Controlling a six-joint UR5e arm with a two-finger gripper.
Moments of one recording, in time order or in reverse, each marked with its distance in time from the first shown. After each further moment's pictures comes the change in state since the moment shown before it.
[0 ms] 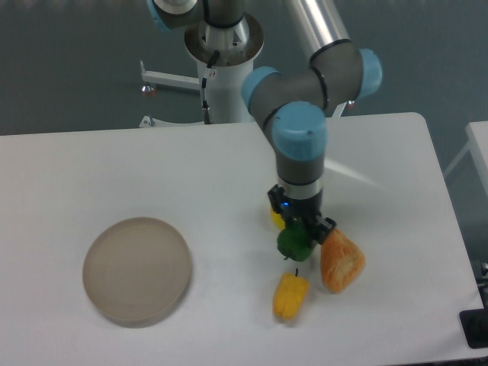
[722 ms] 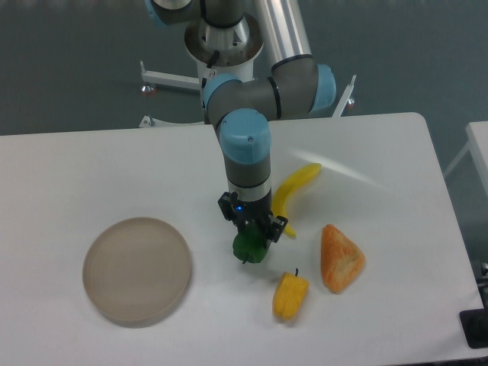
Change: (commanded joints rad) arm -0.057 0.005 -0.068 0.048 -0.018 -0.076
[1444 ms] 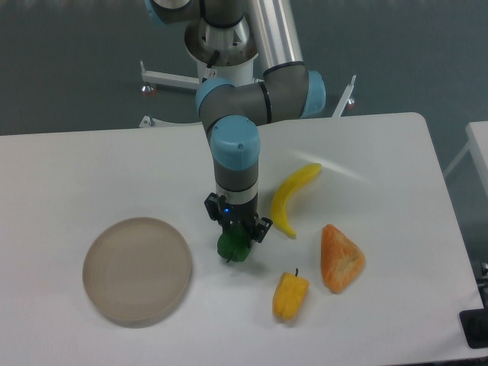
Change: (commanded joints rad) arm -0.002 -0.015 -0.021 0.003 -0.077 -0.028
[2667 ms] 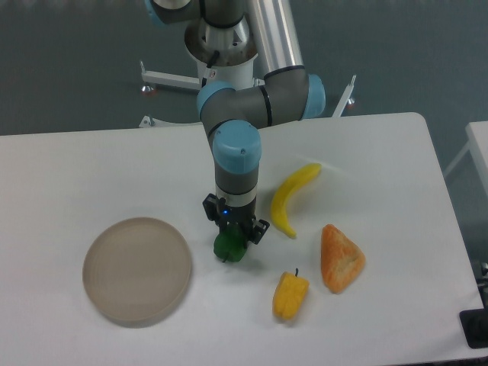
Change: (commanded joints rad) arm 0.000 -0.003 -0.012 0.000 0.000 0.009
